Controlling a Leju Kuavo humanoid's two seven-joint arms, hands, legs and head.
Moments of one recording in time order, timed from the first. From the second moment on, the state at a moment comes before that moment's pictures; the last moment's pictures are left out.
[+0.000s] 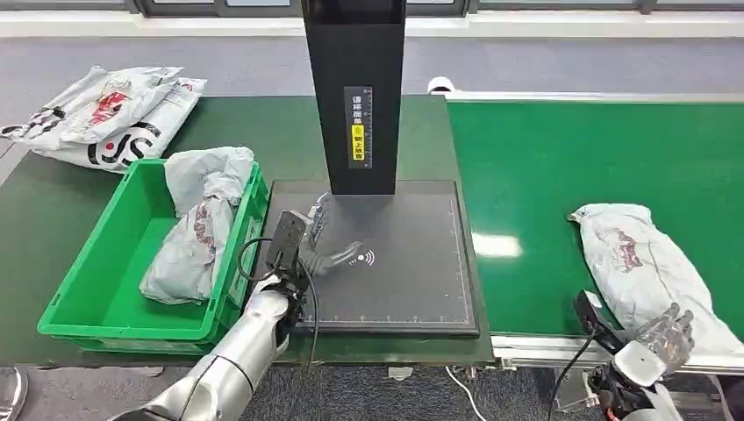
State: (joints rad) left arm -0.59 -0.26 -0.13 -0.50 -0.19 0.02 -0.55; right arm -0.42 -0.19 -0.34 -0.34 1.57 -0.47 0.57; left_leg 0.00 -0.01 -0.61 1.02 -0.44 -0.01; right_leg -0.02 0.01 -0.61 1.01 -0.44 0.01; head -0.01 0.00
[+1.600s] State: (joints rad) left arm -0.54 -0.23 -0.13 -0.59 -0.21 0.16 -0.55; right arm -0.38 0.02 -0.39 -0.83 1.27 -0.70 -0.18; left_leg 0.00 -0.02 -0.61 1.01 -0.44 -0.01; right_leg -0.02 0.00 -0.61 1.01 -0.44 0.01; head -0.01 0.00
